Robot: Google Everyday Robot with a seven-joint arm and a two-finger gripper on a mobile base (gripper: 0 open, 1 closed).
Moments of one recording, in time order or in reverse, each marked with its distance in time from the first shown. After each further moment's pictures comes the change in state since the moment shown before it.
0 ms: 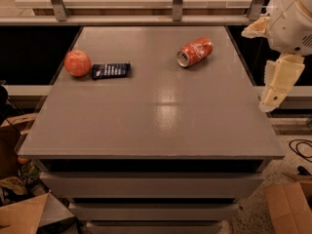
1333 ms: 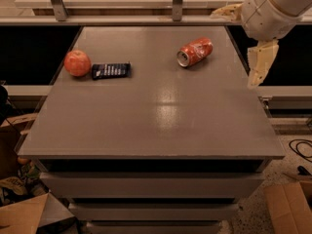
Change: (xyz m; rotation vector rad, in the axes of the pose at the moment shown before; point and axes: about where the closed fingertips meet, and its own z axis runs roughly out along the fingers) arm -0.029 -0.063 0.023 0.110 -0.019 -0.456
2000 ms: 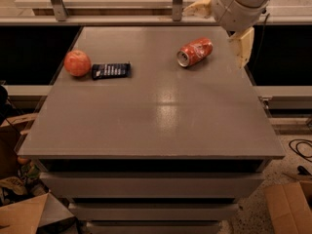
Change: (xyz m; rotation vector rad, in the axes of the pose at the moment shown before) arm -0.011 -0.052 0.024 0.005 0.130 -0.381
